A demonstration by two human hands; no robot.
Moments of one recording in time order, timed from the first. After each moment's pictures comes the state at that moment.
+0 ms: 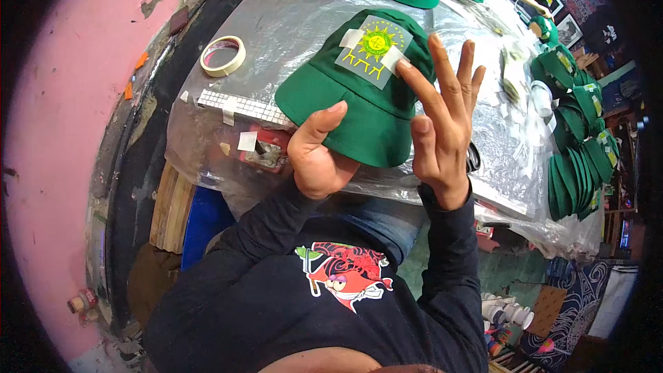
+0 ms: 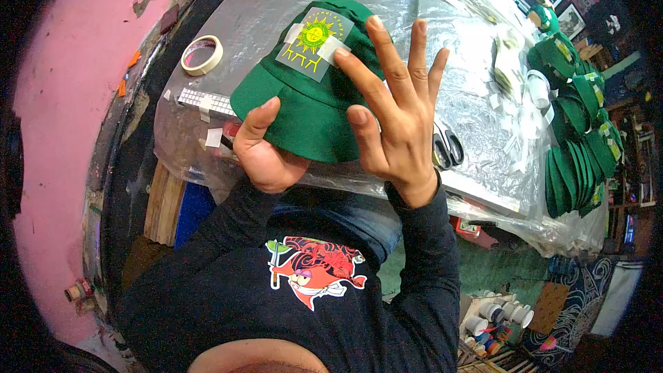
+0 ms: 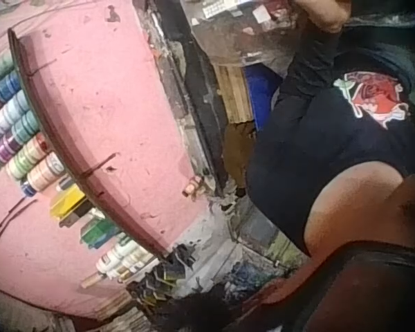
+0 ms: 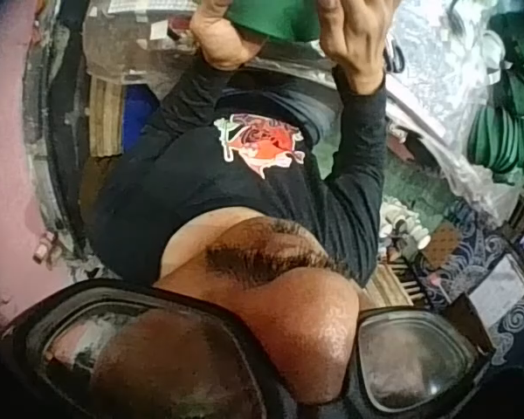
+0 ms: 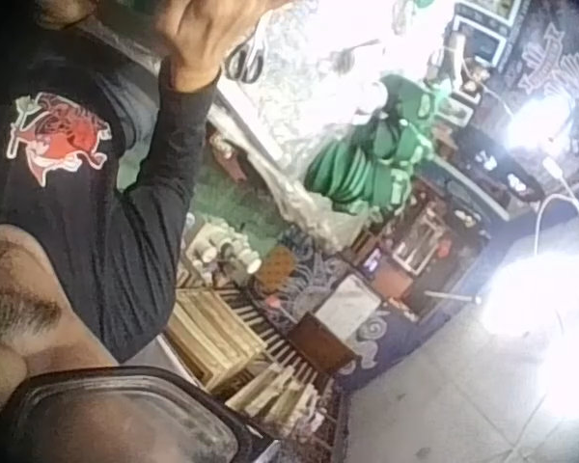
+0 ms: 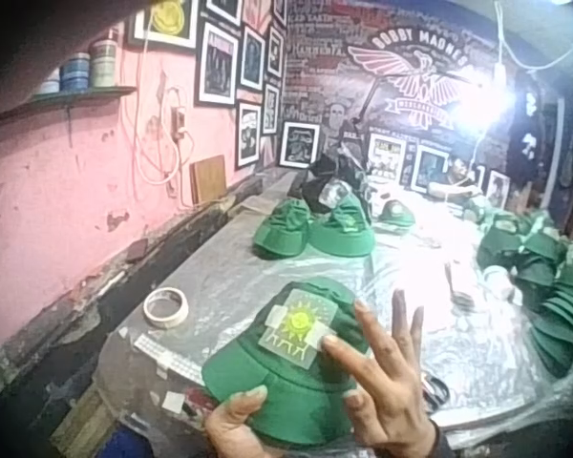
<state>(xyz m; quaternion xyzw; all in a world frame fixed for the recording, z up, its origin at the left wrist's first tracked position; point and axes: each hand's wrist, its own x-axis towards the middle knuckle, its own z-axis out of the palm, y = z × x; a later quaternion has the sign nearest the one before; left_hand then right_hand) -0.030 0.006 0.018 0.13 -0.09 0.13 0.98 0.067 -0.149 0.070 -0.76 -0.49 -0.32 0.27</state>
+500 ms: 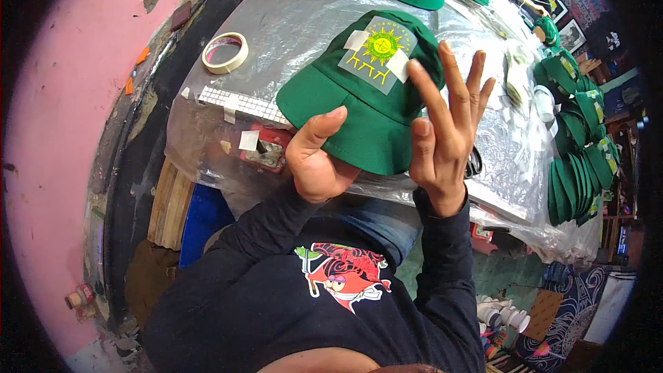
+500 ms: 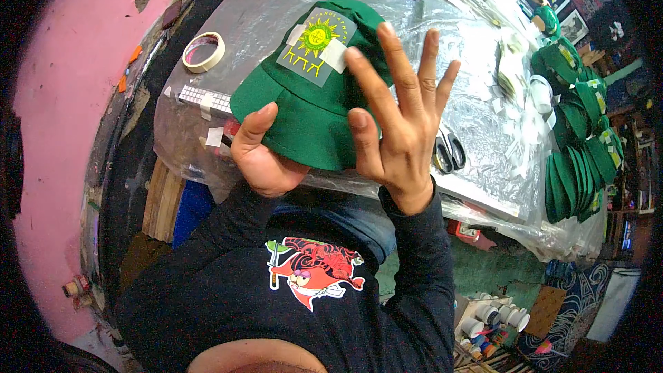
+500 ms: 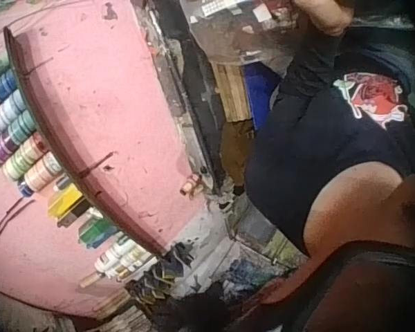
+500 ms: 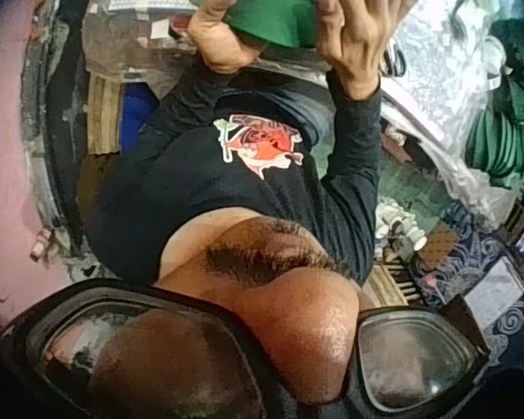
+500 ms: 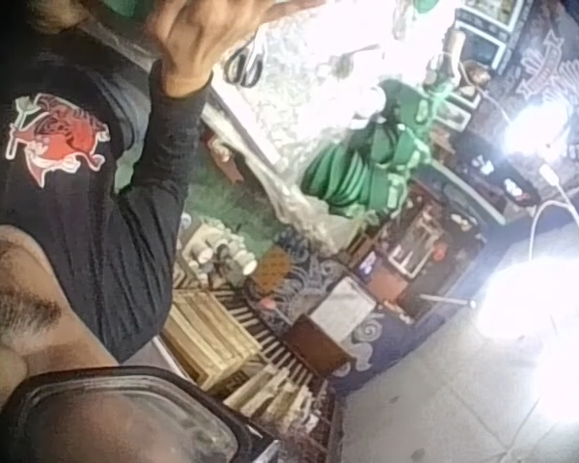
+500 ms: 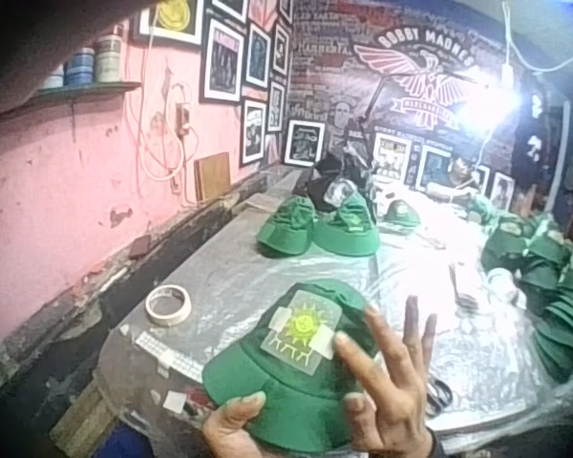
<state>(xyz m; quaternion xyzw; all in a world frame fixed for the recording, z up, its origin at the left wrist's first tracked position) -0.037 0.006 0.021 0.09 -0.11 0.11 0.98 0.060 -0.146 0.067 -0.77 -0.46 -0.36 0.25</state>
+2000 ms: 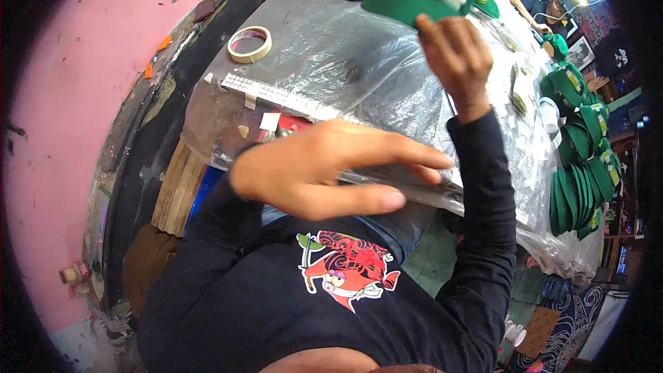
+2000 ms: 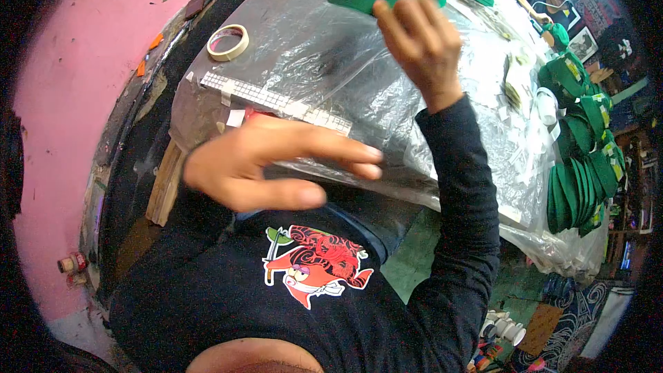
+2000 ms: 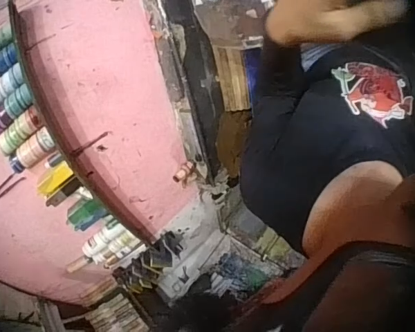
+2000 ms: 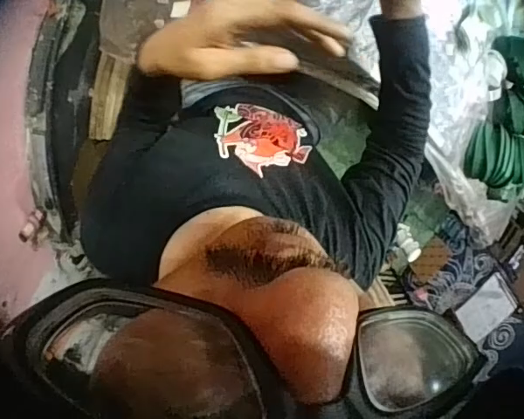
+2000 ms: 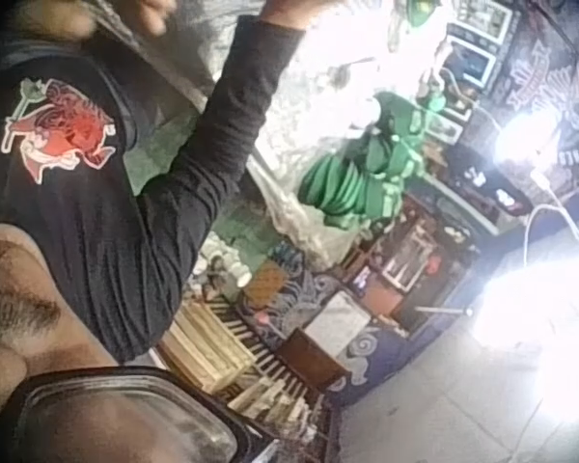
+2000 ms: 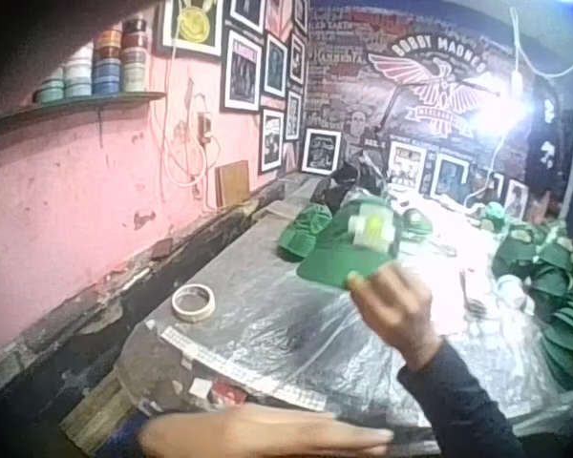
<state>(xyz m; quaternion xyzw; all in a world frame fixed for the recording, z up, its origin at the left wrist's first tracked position) -0.079 0.056 0.105 0.69 -0.39 0.01 0.61 0.156 -0.106 0.102 -0.60 -0.54 -0.59 0.08</state>
